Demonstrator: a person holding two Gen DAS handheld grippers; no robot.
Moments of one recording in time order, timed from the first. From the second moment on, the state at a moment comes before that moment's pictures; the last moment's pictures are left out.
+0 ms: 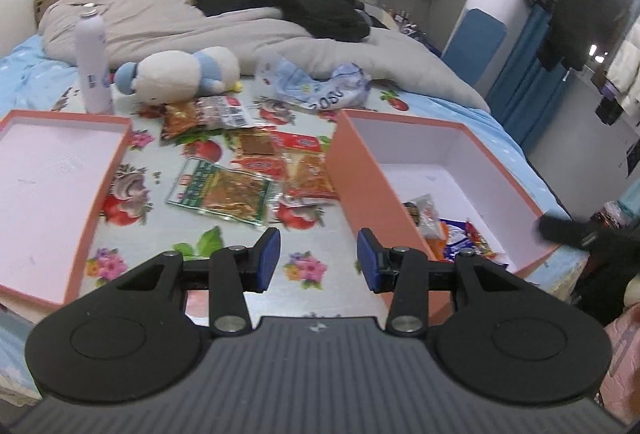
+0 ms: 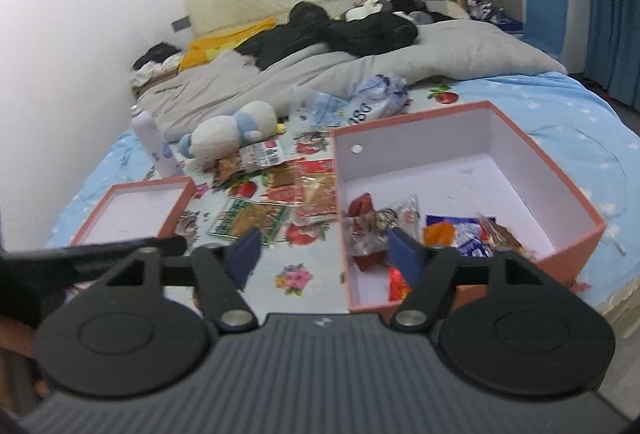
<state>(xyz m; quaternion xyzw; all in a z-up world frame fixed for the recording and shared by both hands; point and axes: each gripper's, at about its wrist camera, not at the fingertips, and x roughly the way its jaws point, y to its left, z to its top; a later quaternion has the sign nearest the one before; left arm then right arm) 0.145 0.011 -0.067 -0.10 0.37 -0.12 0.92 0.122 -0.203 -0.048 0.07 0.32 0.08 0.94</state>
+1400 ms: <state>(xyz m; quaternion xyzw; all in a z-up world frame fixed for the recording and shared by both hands) 0.272 0.110 -0.166 -0.14 0.41 -0.06 0.90 0.322 -0.081 -0.081 0.03 0.44 0.18 0.88</state>
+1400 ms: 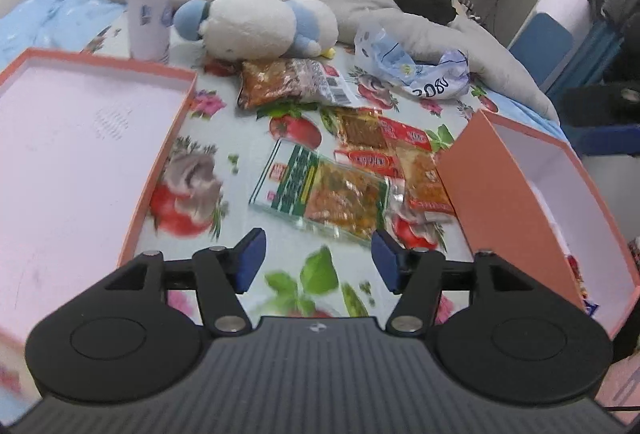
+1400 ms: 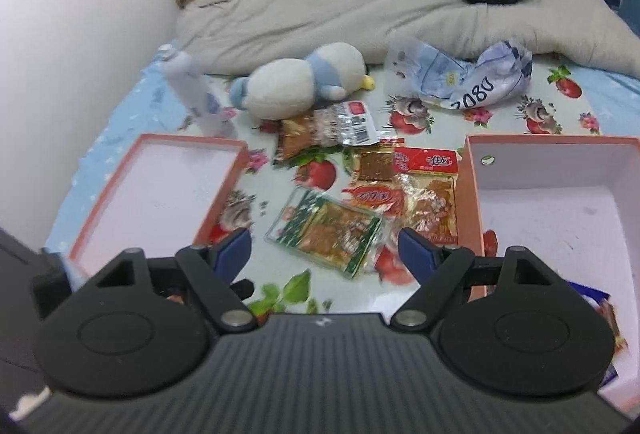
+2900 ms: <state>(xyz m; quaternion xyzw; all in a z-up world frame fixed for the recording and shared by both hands) 0.384 0.046 -0.259 0.00 0.44 -0.16 0.88 0.462 -0.067 -0.249 -0.09 0.58 0.11 0.80</state>
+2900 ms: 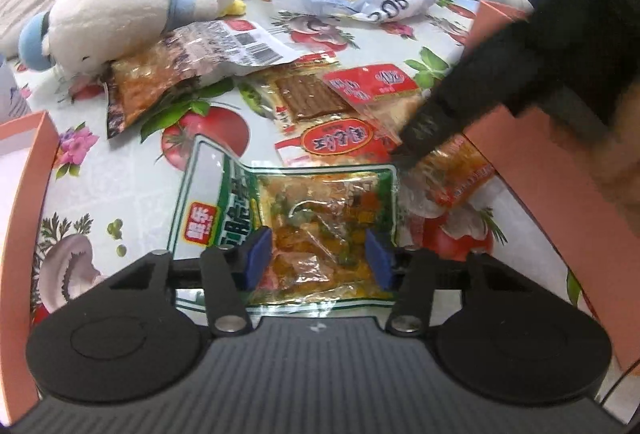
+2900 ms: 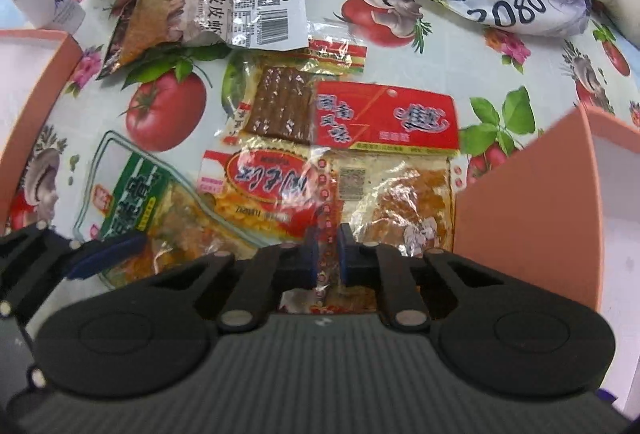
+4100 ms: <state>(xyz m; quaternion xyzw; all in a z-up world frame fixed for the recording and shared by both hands) 0.204 0.107 -0.232 -0.09 0.46 -0.07 0.88 0.213 -0.085 -0.219 0.03 0.49 0.24 0.84</state>
